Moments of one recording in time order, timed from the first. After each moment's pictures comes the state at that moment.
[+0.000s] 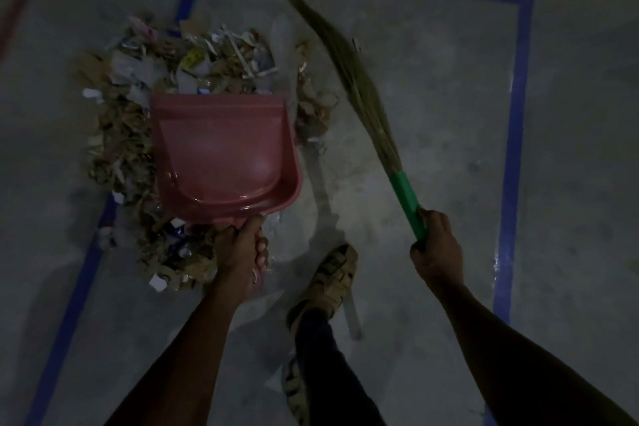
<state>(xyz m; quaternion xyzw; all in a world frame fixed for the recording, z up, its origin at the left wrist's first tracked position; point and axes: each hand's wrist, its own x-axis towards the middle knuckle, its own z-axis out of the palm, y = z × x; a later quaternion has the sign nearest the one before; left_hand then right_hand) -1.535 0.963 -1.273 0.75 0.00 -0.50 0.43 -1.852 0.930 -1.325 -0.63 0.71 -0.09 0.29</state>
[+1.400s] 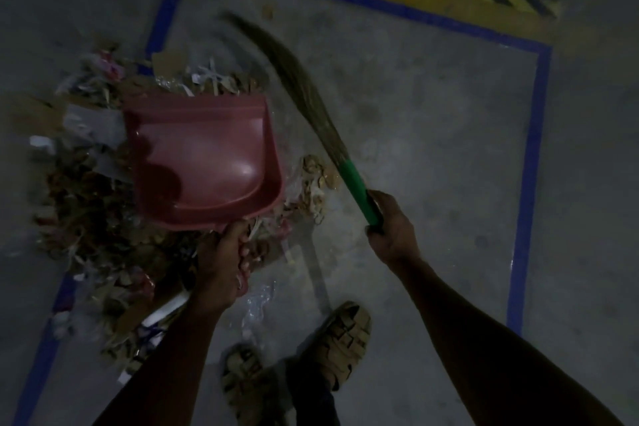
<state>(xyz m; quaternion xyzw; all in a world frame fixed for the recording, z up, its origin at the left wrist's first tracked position) -1.456 0.739 -1.328 0.76 0.04 -0.53 0.37 -1.732 0.669 -1.361 -0.65 0.64 -0.10 0.39</state>
